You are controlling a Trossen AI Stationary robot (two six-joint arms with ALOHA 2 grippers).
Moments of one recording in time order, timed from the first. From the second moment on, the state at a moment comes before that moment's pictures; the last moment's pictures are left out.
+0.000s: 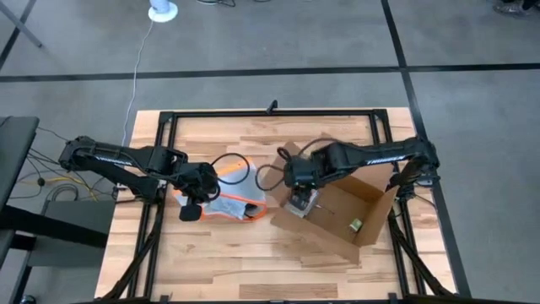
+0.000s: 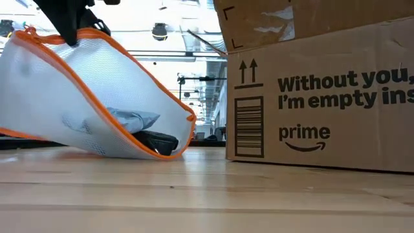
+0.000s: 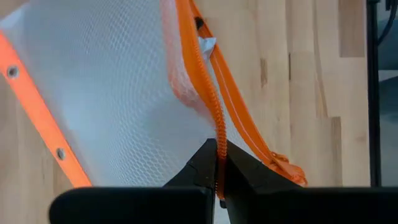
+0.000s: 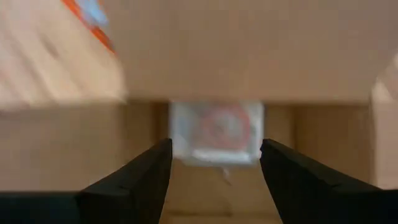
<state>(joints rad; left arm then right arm) -0.15 1.15 1.08 -1.12 0.10 -0.18 0.16 1.77 1.76 -1.34 0.17 0.64</state>
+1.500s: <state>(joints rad) -0.14 1.15 1.07 -1.13 0.05 -0.54 0.06 1.75 0.98 -0.51 -0.07 0.64</state>
